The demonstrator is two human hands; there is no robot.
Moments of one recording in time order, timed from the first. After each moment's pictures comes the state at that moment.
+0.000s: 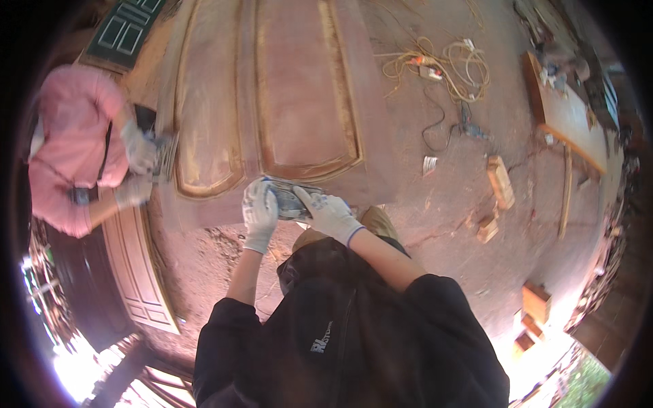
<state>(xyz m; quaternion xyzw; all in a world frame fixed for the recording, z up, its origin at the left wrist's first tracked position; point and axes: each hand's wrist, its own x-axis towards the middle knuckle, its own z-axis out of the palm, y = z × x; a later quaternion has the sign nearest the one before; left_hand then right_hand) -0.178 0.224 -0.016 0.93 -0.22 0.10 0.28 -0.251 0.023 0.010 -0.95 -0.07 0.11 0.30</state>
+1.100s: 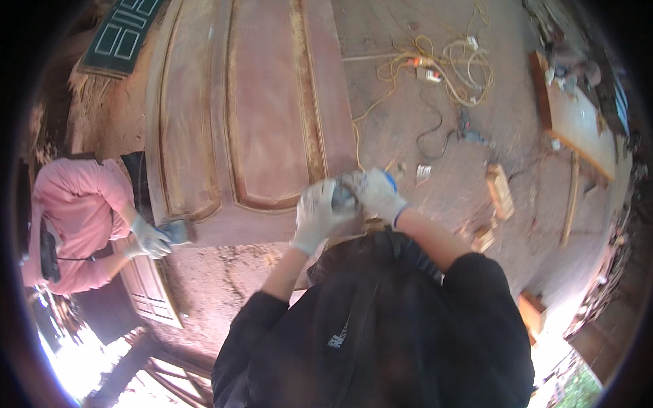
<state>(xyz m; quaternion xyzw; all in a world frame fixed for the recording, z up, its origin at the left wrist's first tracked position) -0.176 -0.056 0.000 0.92 -0.27 -0.02 0.28 -0.188 -0.256 -0.004 -0.96 -0.21 0.01 0.18</state>
